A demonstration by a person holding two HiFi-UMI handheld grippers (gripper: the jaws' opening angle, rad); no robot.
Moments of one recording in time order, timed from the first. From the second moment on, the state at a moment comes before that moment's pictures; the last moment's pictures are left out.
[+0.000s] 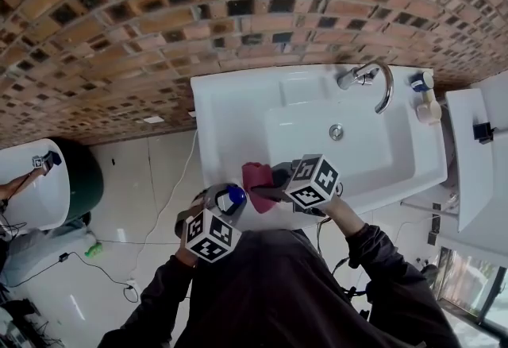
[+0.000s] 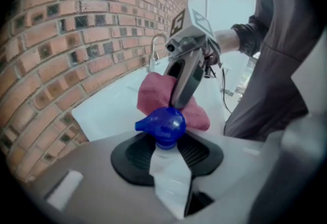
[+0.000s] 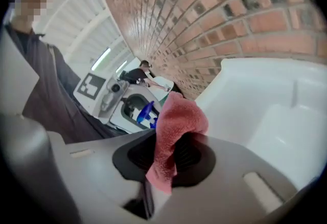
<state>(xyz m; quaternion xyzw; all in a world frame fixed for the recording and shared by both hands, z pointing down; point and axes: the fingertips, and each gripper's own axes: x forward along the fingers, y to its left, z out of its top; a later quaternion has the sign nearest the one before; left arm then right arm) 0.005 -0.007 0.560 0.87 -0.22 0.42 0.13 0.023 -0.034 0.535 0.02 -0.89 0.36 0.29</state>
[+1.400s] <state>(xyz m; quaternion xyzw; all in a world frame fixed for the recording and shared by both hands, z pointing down) 0.002 -0.010 0.557 0.87 -0.26 0.40 0.14 0.023 -0.054 0.547 0.05 -0.91 0.02 0.42</state>
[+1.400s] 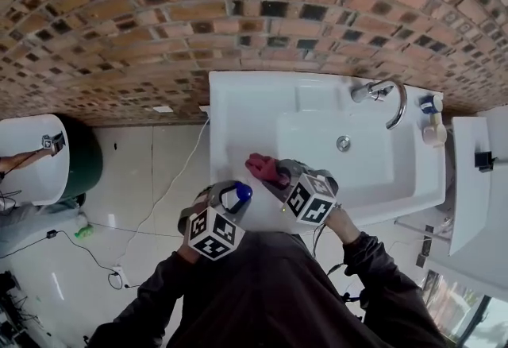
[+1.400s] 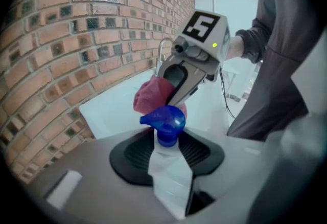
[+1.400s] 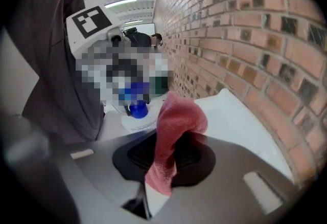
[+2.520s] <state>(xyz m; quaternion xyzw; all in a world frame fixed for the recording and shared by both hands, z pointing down) -0.022 0.029 0.517 0.88 -0.34 0.30 0.14 0.003 0.001 0.424 0.12 -0.91 -0.15 0.37</state>
